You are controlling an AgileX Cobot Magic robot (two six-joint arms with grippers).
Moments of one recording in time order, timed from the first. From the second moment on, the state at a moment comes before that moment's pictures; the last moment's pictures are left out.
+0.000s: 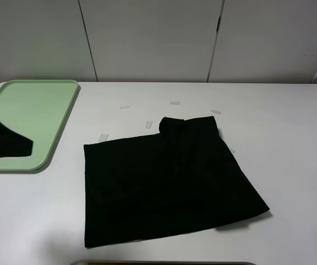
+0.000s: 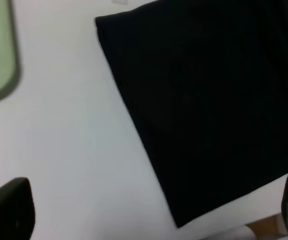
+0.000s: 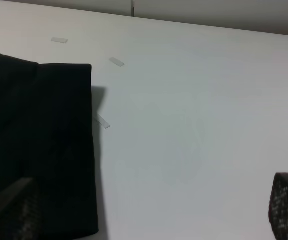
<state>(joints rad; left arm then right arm) -0.09 0.77 -0.52 -0.39 0.74 0.18 0.23 -0.01 -0.49 -0.08 1.03 0.07</state>
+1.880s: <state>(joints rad) -0.29 1.88 -0.56 -1.35 0.37 1.01 0.23 -0.01 -0.49 -0.08 1.03 0.07</state>
